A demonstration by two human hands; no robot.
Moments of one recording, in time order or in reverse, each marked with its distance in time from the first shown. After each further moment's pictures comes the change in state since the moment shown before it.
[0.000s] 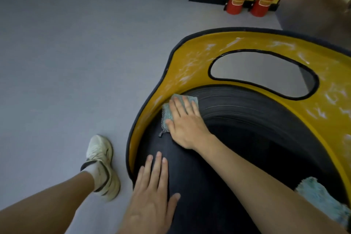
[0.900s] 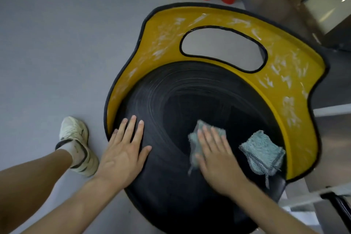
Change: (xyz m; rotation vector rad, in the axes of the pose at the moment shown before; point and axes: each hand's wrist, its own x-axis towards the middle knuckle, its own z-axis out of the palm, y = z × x) left_hand 0.005 -0.015 -0.017 -0.055 -0.103 0.036; right_hand -0.242 0.053 0.057 -0.055 0.048 0.176
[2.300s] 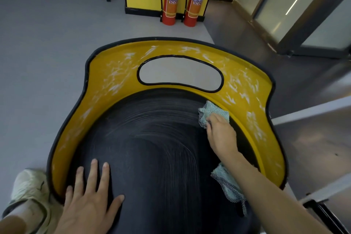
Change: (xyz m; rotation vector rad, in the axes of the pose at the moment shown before) left_hand 0.020 0.018 0.000 0.134 -0.135 -0.080; right_hand 0.092 0.133 -0.042 0.198 0.402 0.413
